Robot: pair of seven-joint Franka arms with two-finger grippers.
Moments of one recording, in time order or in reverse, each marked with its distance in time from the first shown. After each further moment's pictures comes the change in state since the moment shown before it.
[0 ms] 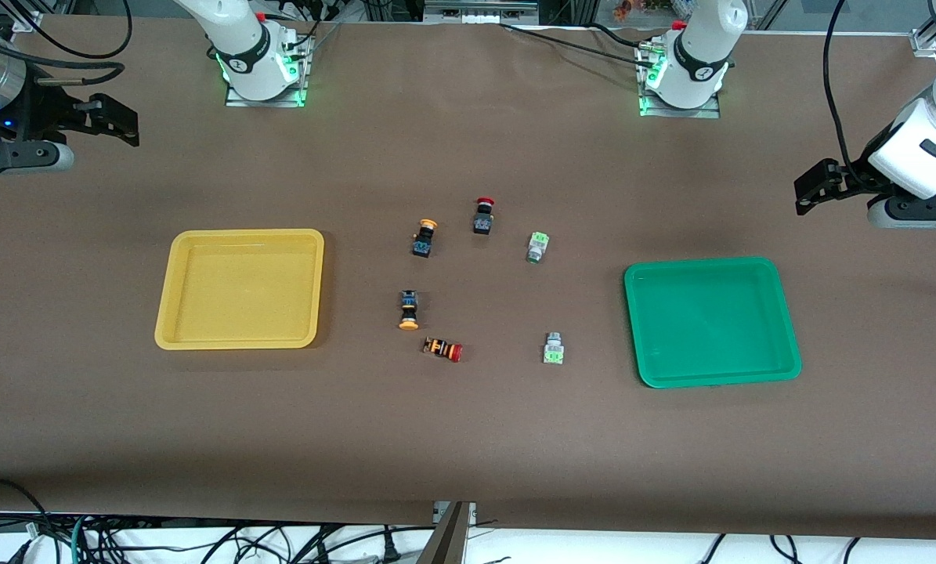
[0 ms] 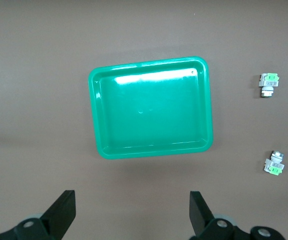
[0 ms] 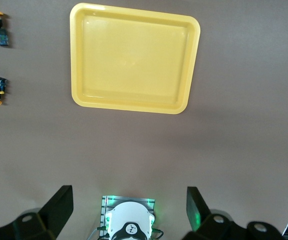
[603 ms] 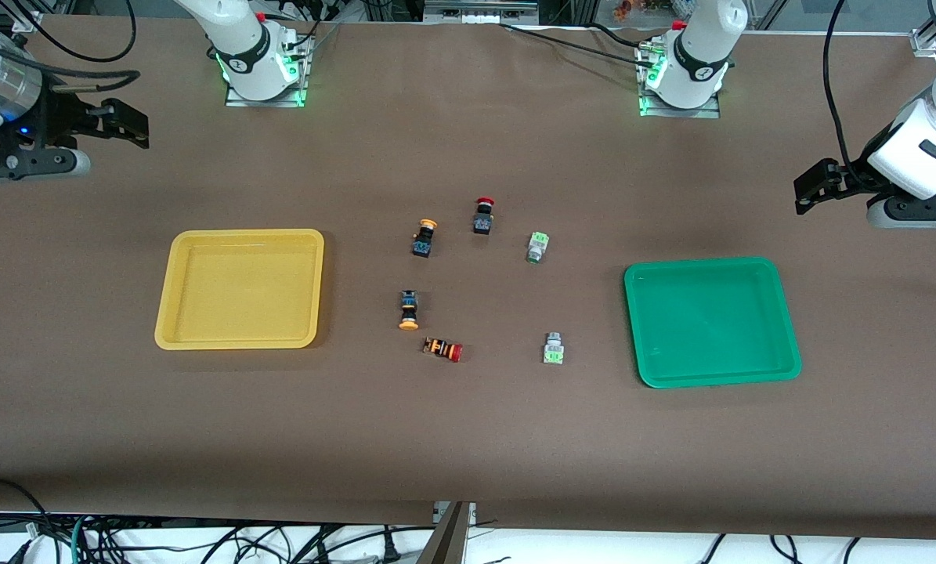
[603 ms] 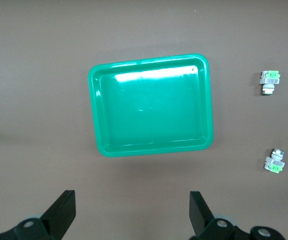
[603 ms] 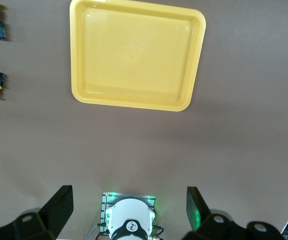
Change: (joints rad) left arm 0.000 0.001 0.000 0.000 0.000 -0.011 0.000; right arm -0.009 0.037 0.014 -0.001 0.000 -0.003 0.001
